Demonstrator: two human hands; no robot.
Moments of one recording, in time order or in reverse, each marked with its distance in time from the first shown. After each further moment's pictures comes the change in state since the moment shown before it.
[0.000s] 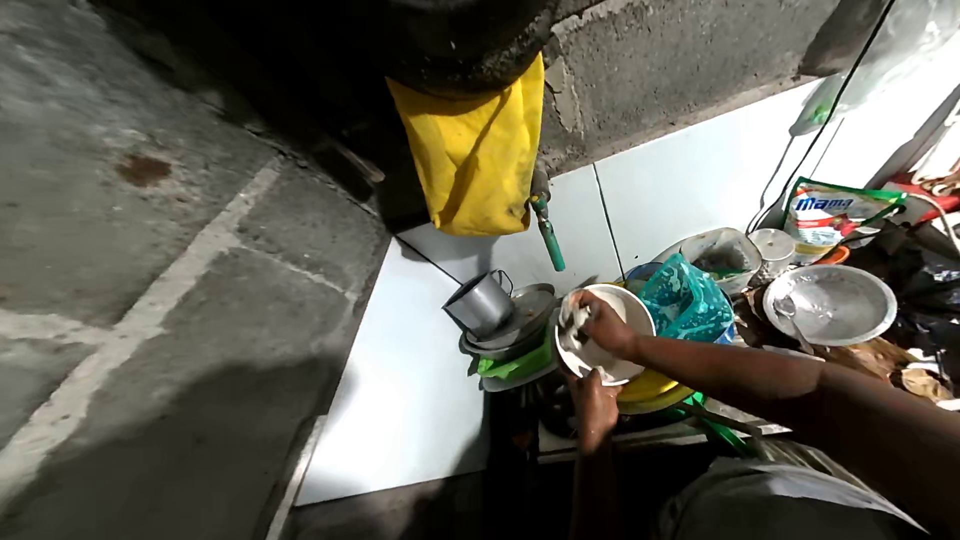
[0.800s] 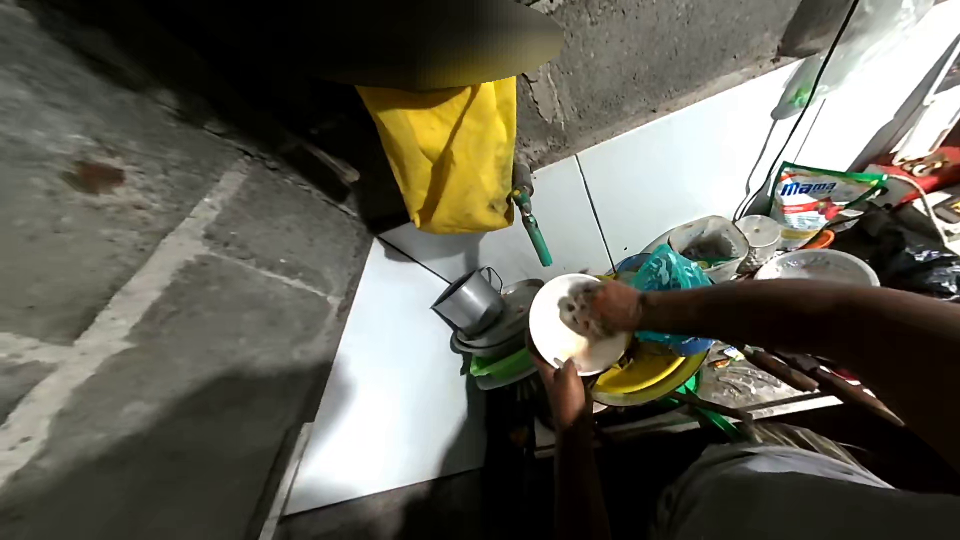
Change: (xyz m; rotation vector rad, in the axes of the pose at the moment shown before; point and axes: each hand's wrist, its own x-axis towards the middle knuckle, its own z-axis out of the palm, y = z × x) left_hand 0.008 0.022 -0.013 0.185 -0.015 0.251; right_hand 0.010 0.011 -0.056 -1.138 -0.413 -0.518
